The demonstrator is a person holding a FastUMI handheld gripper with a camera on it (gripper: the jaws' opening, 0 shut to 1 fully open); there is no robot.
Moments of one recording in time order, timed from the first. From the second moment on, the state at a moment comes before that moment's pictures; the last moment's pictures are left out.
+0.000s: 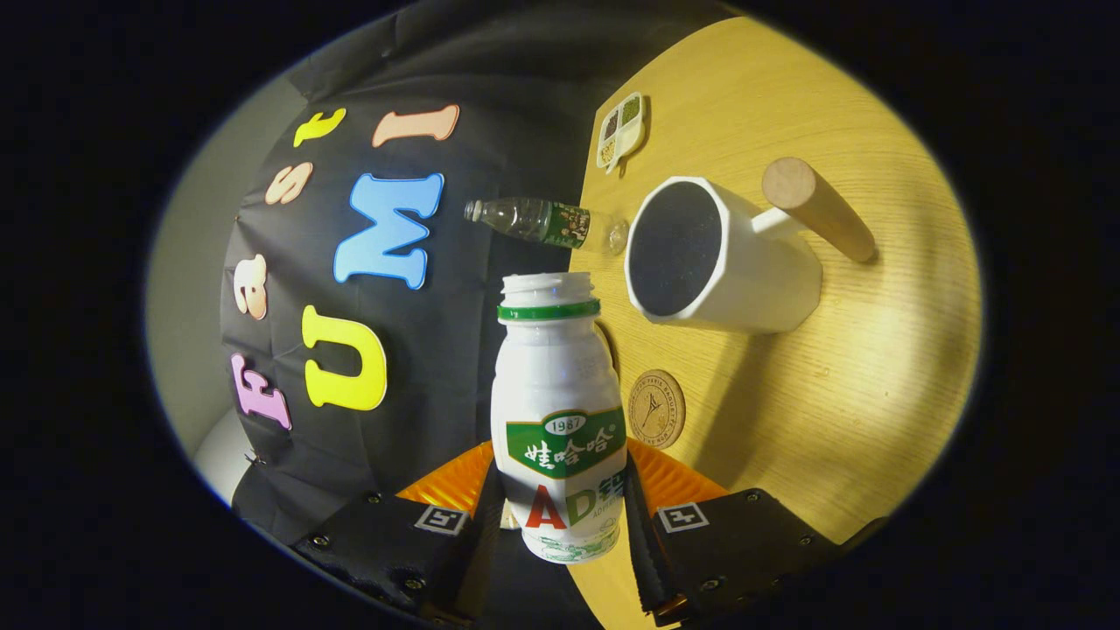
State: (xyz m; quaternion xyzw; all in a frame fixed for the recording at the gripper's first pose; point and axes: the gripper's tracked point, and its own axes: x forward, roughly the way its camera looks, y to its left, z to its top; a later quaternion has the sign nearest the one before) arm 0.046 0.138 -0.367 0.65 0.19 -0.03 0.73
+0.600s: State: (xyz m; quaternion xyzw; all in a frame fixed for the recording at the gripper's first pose) arm 0.045 0.133 -0.365 0.69 0.20 -0.05 0.70
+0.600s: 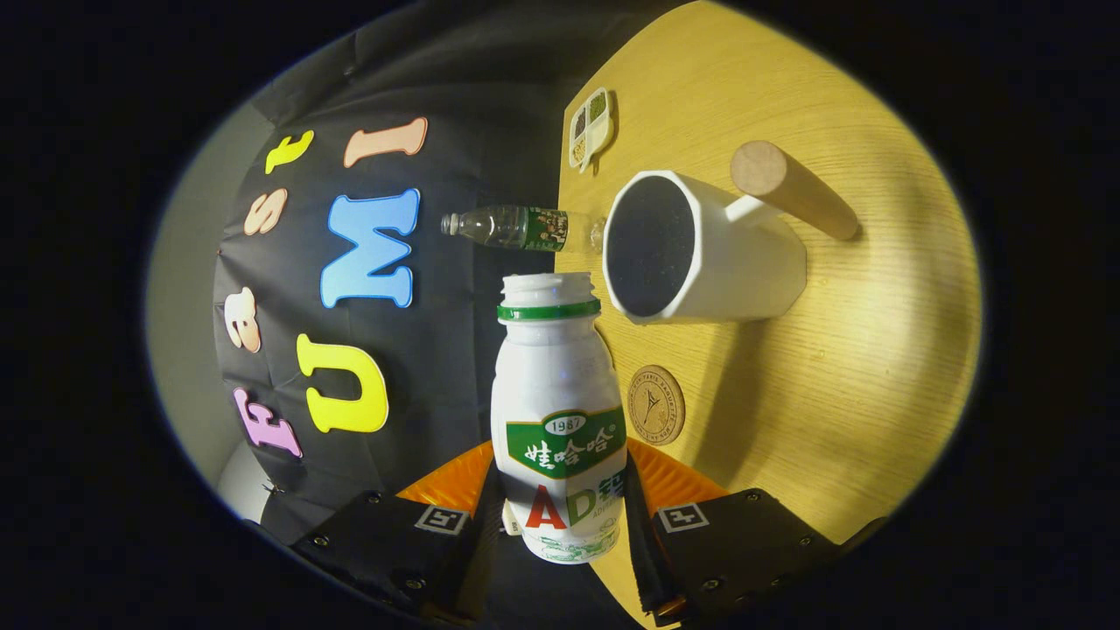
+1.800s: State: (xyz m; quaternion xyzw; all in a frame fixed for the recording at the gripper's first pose) arm 0.051 0.131 -0.349 0.74 0.19 -0.06 0.64
